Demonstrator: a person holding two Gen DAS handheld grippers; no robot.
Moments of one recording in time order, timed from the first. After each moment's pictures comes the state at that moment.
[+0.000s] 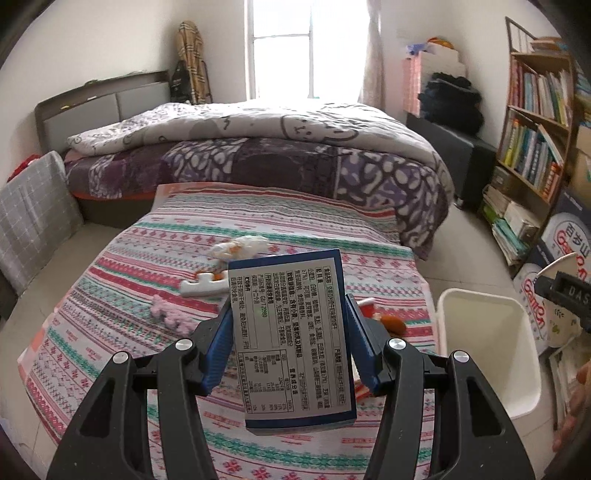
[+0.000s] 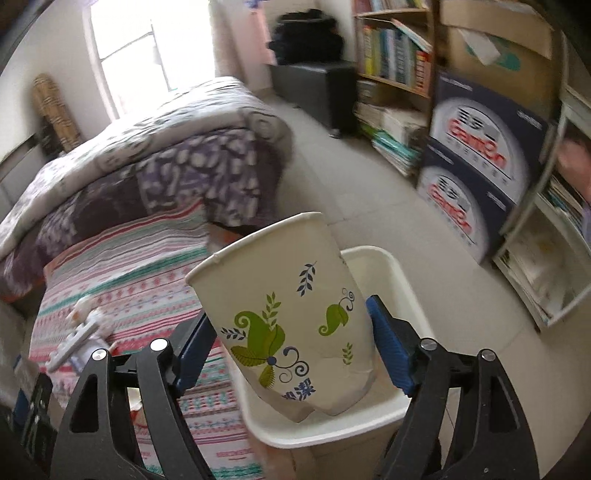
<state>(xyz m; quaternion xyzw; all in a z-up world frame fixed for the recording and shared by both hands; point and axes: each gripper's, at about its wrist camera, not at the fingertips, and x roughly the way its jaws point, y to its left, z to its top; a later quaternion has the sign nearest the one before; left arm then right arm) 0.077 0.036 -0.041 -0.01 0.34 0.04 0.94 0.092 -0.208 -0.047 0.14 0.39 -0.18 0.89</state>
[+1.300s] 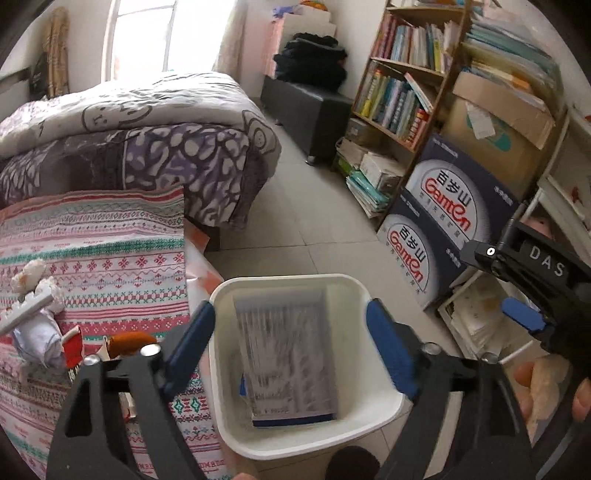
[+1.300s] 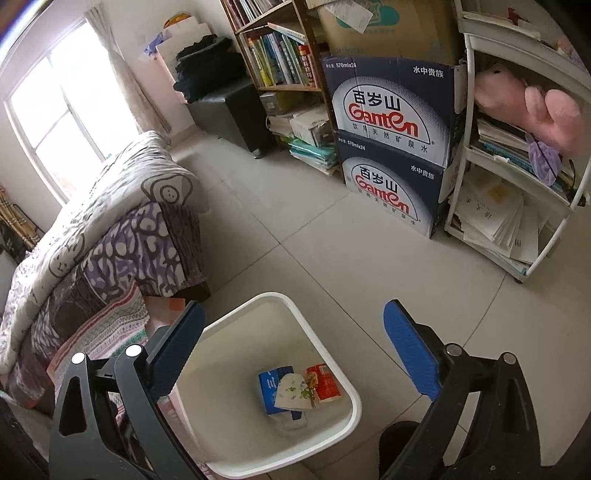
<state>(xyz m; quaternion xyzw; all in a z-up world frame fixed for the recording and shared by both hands) 0.118 -0.147 -0.039 -0.02 0.39 -0.23 0.89 0.056 -0.333 -0.026 0.27 0.34 -0.27 0.86</state>
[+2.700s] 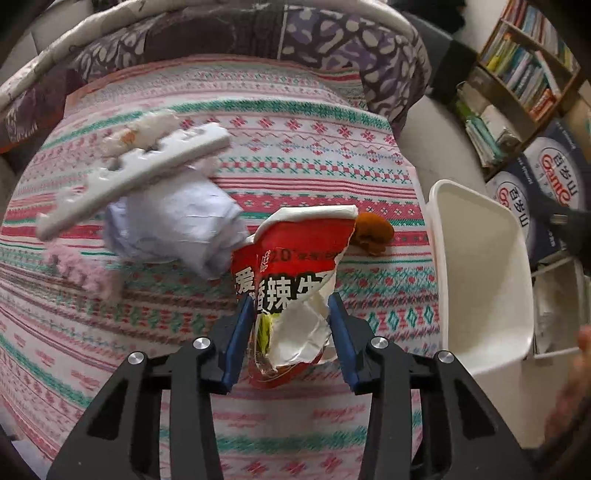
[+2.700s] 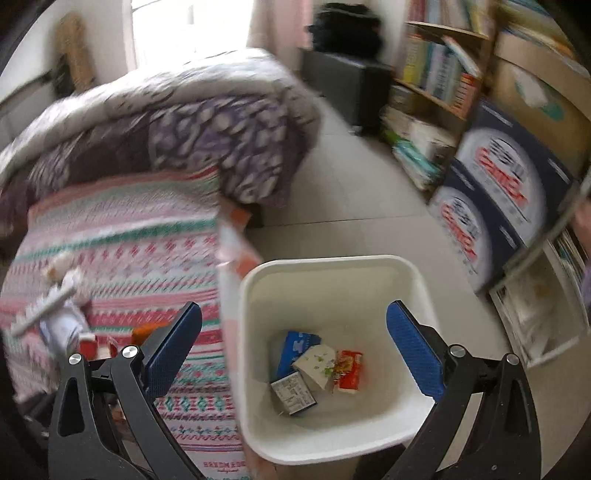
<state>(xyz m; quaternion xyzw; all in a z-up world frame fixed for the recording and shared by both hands) 0.139 0.028 -0.119 -0.02 0.56 -0.08 0.82 0.139 -0.161 -0.069 0.03 0.44 -0.13 0.89</state>
